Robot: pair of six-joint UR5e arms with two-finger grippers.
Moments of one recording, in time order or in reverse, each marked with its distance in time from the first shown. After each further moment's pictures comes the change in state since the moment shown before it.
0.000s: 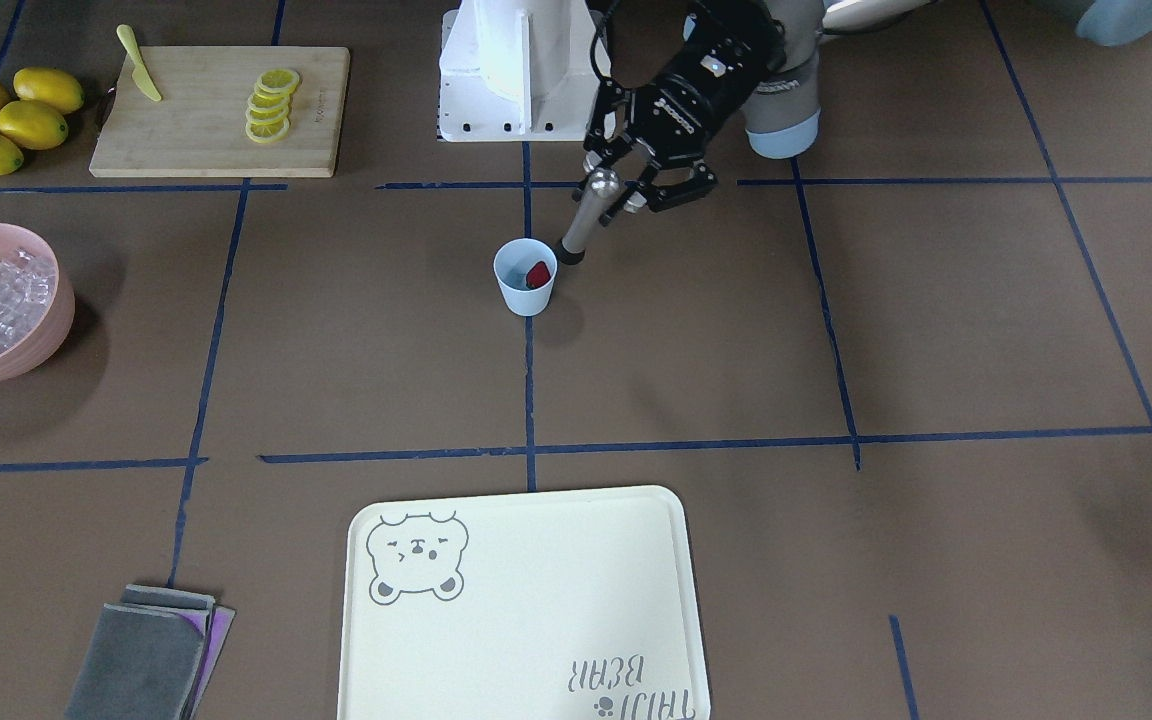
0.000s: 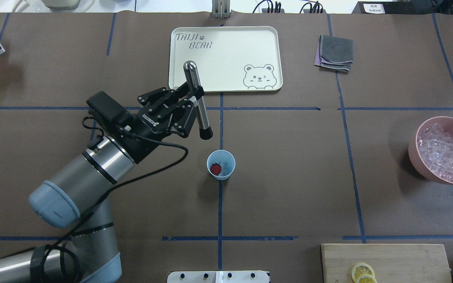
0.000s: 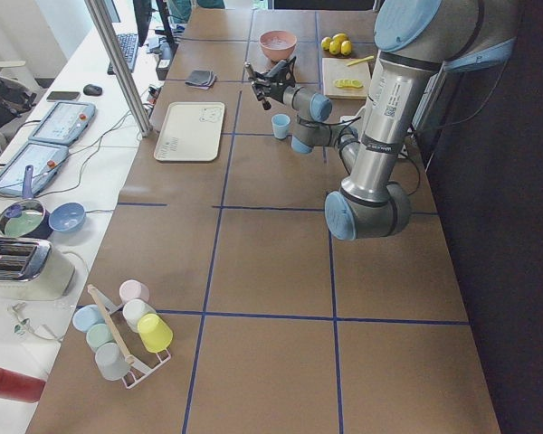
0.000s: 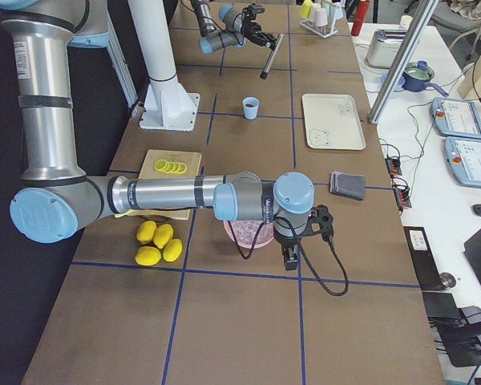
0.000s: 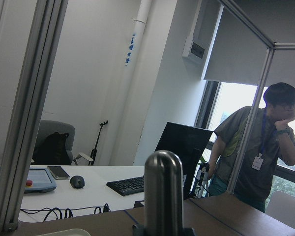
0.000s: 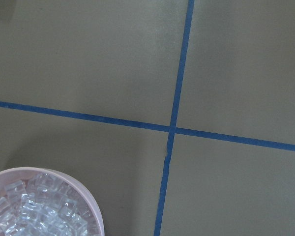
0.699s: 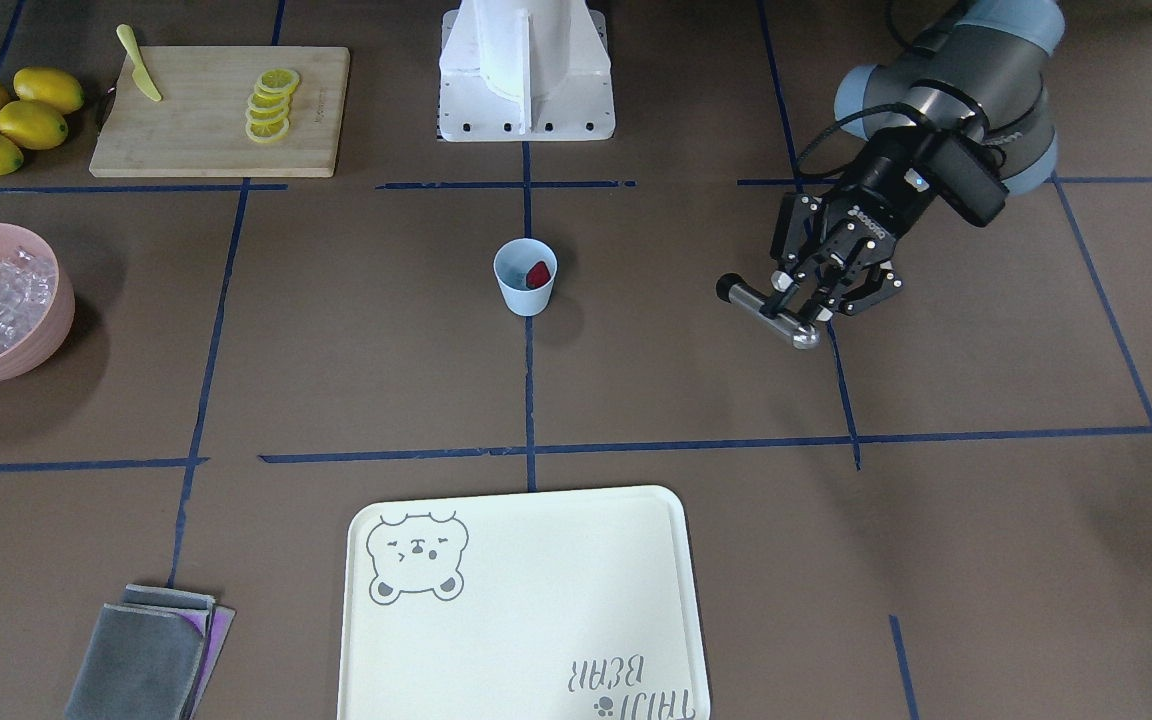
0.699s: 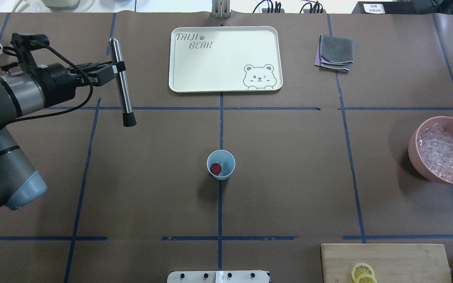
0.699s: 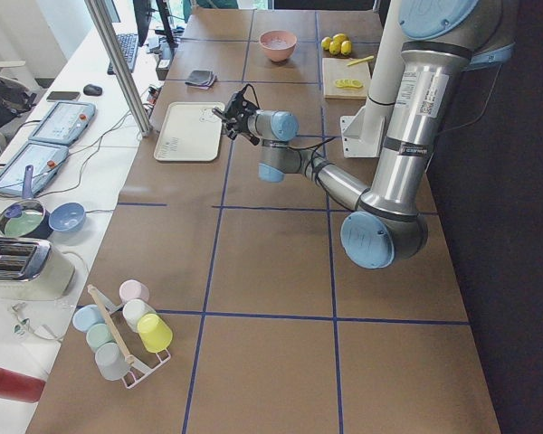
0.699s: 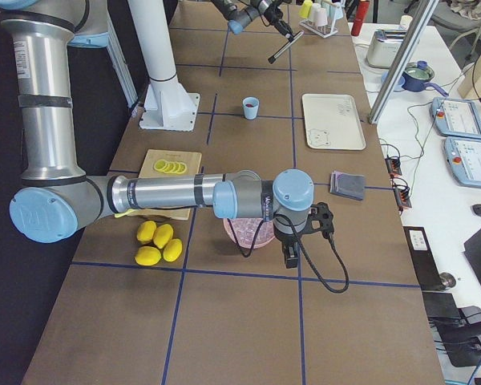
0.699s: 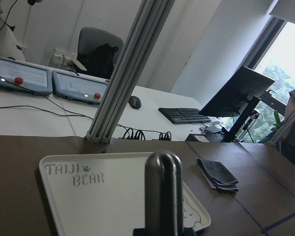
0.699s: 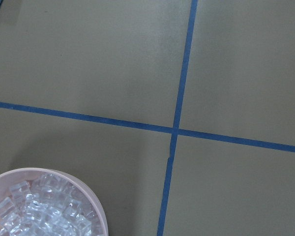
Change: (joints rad) left arm -0.340 0.181 0.000 0.201 -0.536 -0.391; right arm 0.000 -0.004 0.011 0.000 0.004 0.004
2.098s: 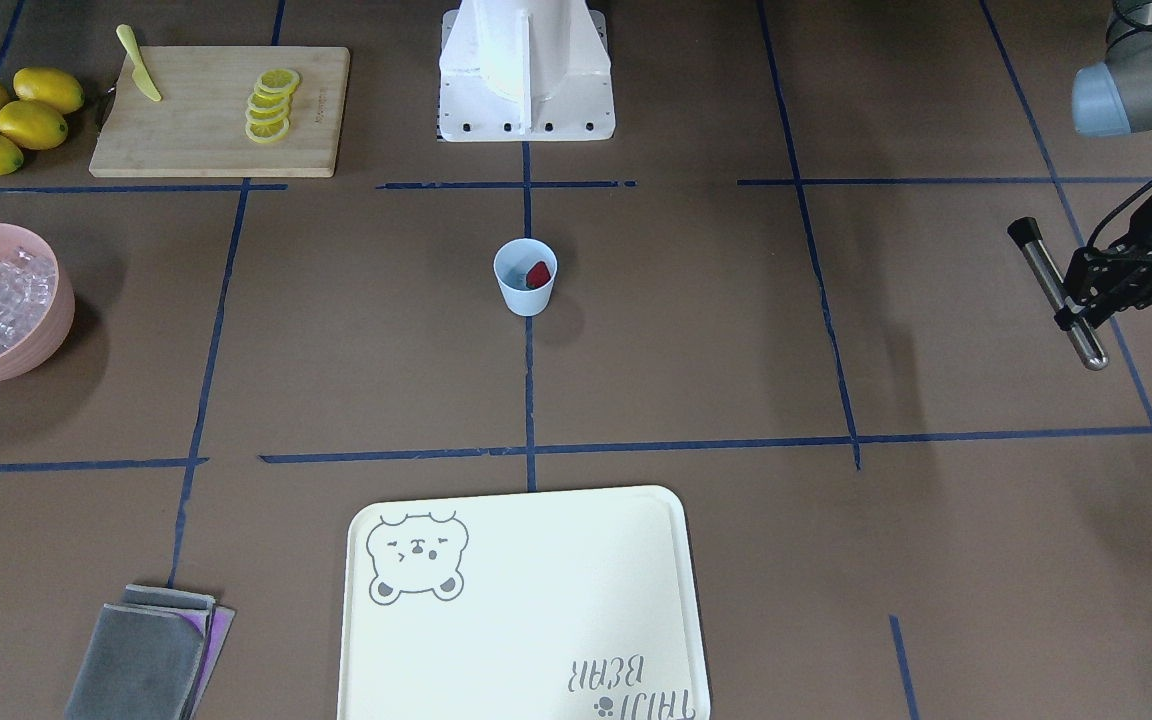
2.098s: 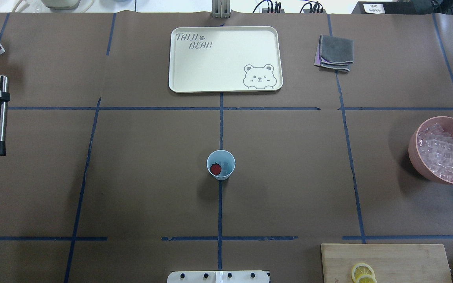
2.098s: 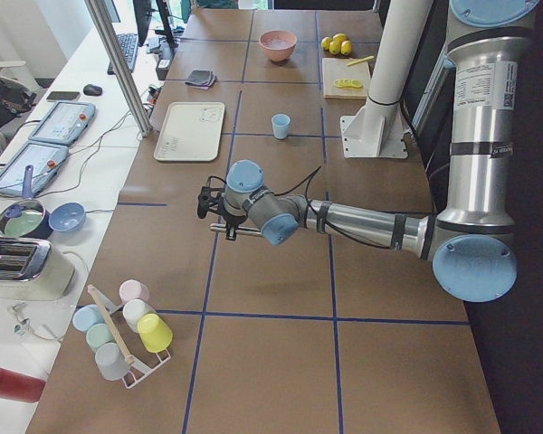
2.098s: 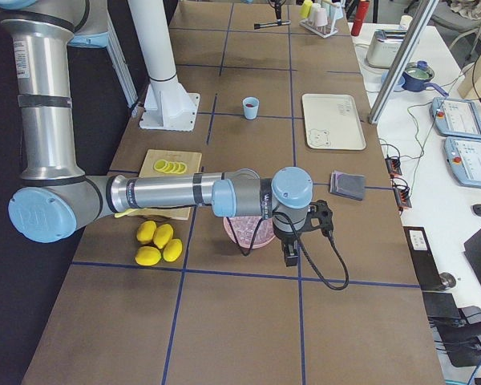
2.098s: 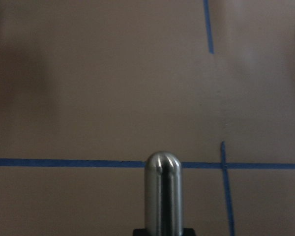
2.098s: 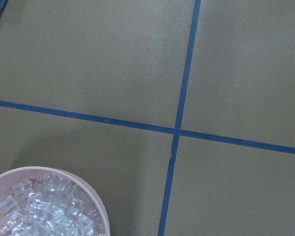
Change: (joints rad) left arm -0.392 0.246 0.025 0.685 -0.570 0.415; right arm 0.000 -0.004 0.012 0.000 -0.001 -0.005
